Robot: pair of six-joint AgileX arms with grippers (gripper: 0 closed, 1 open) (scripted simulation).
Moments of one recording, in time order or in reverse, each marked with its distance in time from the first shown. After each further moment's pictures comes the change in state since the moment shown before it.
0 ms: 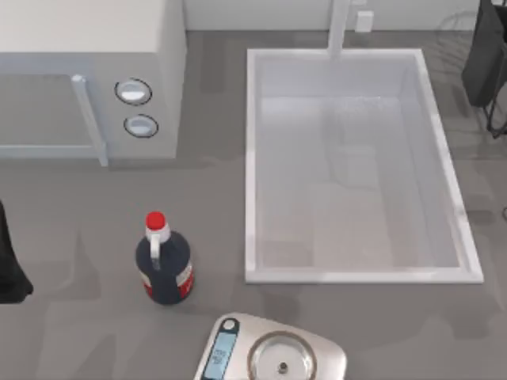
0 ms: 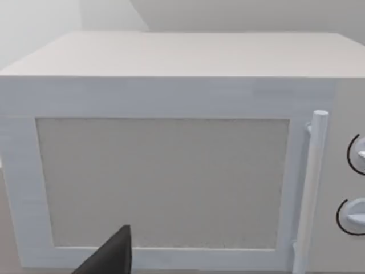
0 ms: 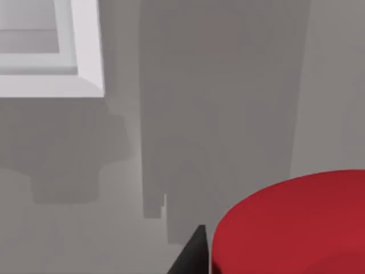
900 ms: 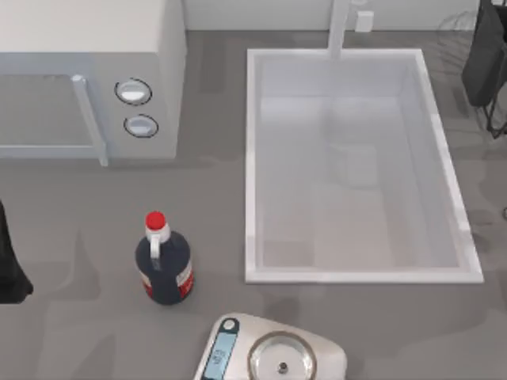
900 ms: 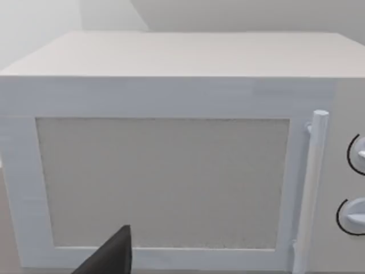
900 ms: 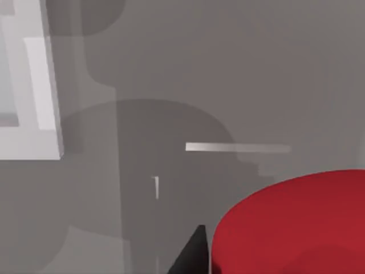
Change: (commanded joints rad) left arm 0.000 0.000 0.000 0.000 0.000 0.000; right arm 0.000 0.062 -0.259 0.328 -0.001 0.002
